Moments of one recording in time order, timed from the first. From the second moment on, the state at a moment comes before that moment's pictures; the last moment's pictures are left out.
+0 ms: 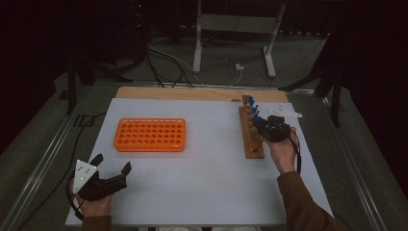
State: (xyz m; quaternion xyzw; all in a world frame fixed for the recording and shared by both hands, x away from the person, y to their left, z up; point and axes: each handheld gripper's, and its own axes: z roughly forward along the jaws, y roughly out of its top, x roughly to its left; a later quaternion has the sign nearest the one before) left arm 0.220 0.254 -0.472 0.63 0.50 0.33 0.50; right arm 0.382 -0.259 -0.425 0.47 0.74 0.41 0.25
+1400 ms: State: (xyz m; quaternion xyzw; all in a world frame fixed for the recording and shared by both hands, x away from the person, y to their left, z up) left arm 0.296 0.153 -0.419 0.73 0.38 0.26 0.51; right arm 0.356 -0.203 -0.378 0.39 0.78 0.45 0.20
